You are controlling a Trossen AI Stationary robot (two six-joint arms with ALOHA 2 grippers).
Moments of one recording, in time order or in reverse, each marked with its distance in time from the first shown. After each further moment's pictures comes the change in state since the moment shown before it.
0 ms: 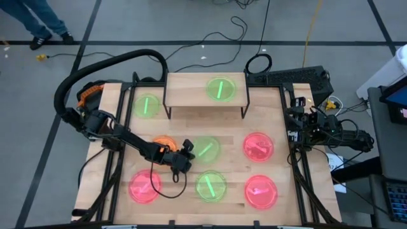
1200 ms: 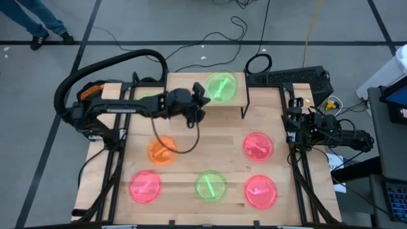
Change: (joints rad) left arm 0.480 -0.217 0.566 -0.375 0.102 0.616; right arm 0.000 0.002 0.000 -0.045 0.000 0.000
